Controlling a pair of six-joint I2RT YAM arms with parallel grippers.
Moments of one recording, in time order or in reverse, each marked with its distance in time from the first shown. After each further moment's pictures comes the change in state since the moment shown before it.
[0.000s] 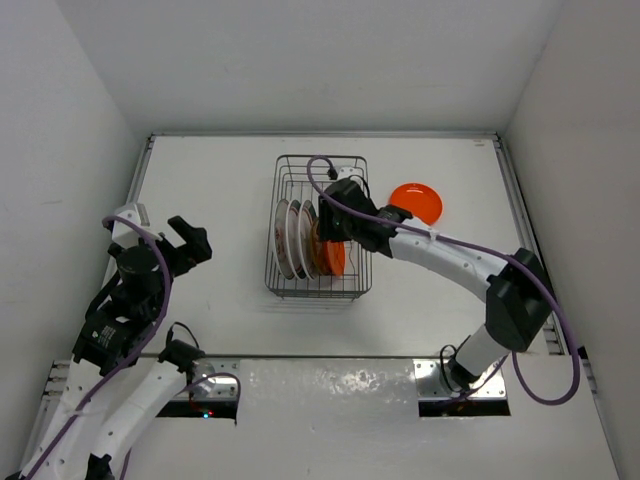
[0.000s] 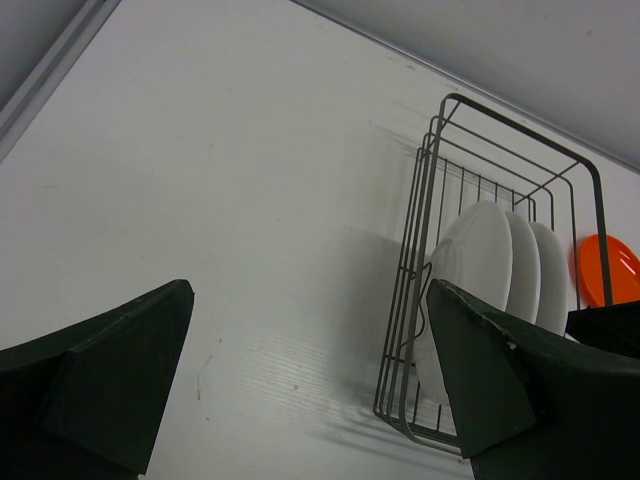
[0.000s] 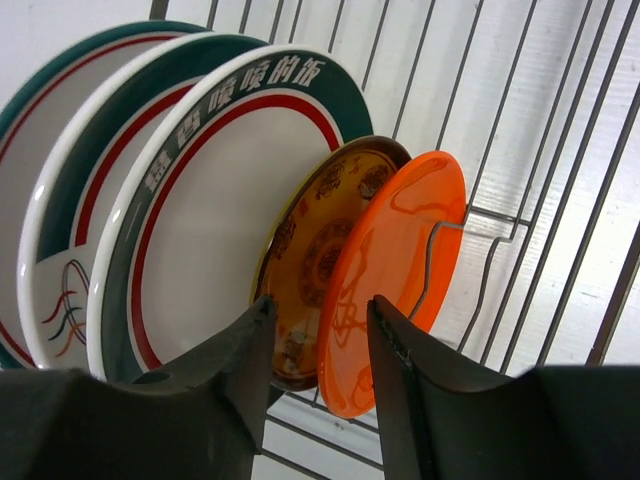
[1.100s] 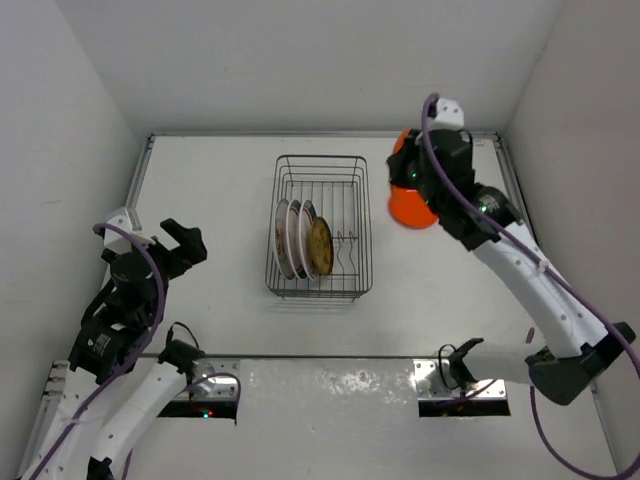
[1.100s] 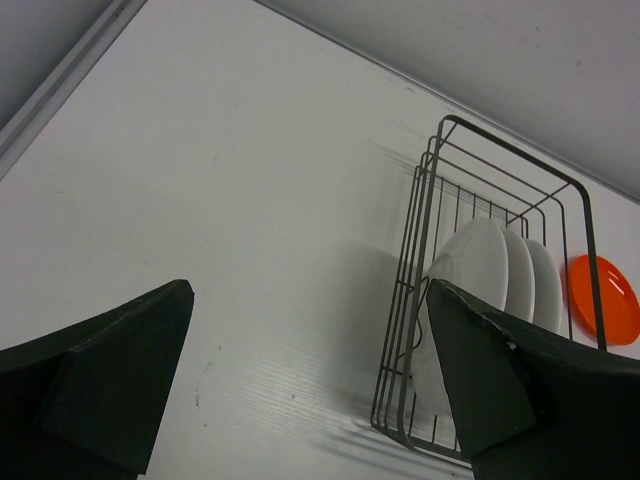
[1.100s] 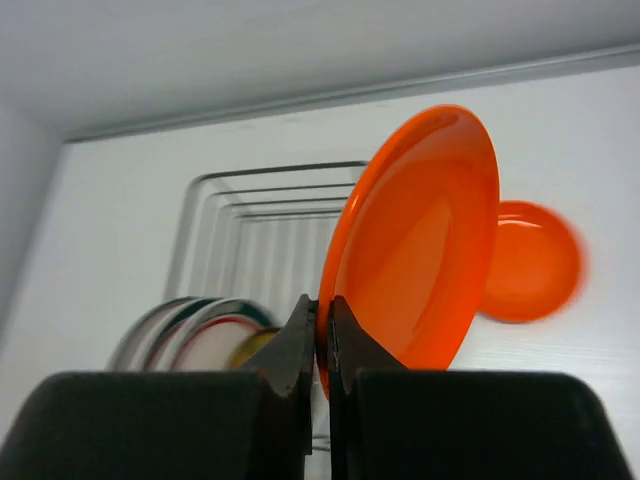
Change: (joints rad) left arm 0.000 -0.038 0.000 0.000 -0.028 -0.011; right arm -0.175 -0.344 0.189 -0.139 0.146 -0.082
